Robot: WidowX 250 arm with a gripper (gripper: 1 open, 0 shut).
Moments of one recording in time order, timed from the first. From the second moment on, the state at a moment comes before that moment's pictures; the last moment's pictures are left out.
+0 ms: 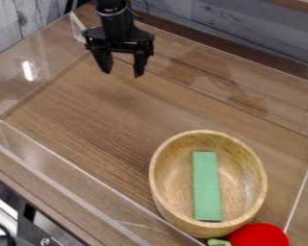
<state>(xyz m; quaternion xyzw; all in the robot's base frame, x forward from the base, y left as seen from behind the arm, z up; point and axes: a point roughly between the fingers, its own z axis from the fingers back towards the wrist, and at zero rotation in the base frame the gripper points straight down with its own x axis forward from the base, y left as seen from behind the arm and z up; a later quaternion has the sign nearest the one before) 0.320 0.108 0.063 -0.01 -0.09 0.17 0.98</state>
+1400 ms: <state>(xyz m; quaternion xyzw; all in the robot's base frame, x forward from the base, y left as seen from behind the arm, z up) 0.292 0.061 0.081 0.00 -0.05 0.24 0.97</state>
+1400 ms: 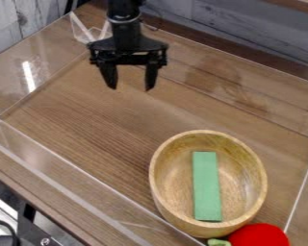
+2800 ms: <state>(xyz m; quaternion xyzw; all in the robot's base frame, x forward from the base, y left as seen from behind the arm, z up) 0.183 -0.098 0.074 -0.03 0.00 0.24 0.97</state>
